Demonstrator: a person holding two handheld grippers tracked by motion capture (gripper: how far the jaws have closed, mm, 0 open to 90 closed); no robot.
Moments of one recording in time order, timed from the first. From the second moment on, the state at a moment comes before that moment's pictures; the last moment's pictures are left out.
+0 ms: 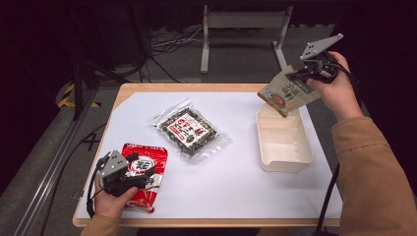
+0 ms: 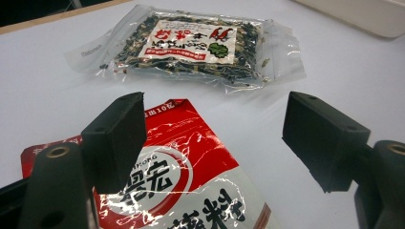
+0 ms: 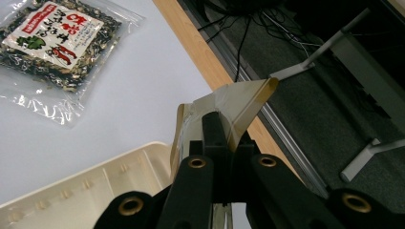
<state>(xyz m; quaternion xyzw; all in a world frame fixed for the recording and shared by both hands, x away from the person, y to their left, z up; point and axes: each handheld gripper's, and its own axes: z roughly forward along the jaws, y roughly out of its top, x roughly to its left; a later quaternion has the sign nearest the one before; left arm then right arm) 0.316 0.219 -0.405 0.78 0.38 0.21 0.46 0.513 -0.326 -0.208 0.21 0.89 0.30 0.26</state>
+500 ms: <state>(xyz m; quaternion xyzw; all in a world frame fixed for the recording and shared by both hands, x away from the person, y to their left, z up) 0.307 0.228 -0.407 0.77 0.40 0.22 0.45 0.524 -0.332 -0.217 0.18 0.90 0.29 0.28</state>
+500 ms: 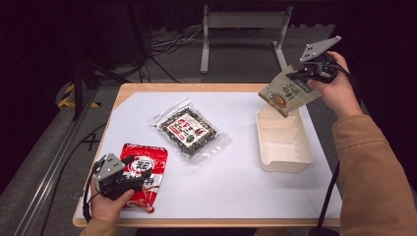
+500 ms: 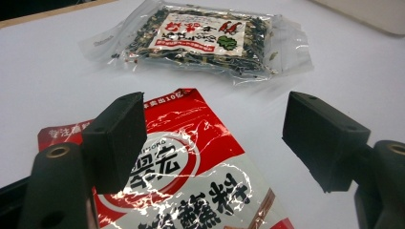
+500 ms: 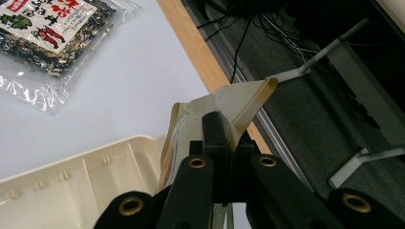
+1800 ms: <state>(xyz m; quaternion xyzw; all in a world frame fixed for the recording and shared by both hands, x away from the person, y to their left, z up) 0.307 0.229 -0.408 0.77 0.40 0.21 0.46 0.525 -0.312 -0.248 0.11 0.93 0.27 0.23</state>
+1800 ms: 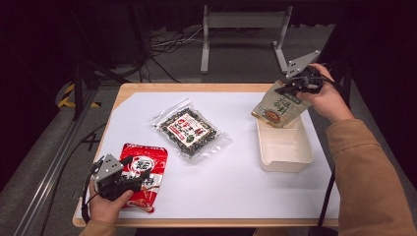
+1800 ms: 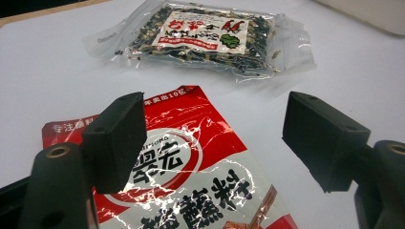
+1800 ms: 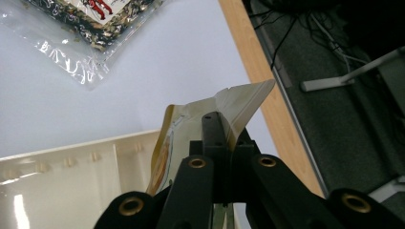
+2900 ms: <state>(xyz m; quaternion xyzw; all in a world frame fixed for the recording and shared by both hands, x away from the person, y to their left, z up) 0.307 0.228 -0.410 0.77 0.40 0.21 0.45 0.532 -0.320 -0.259 0.06 0.94 0.23 0.25</state>
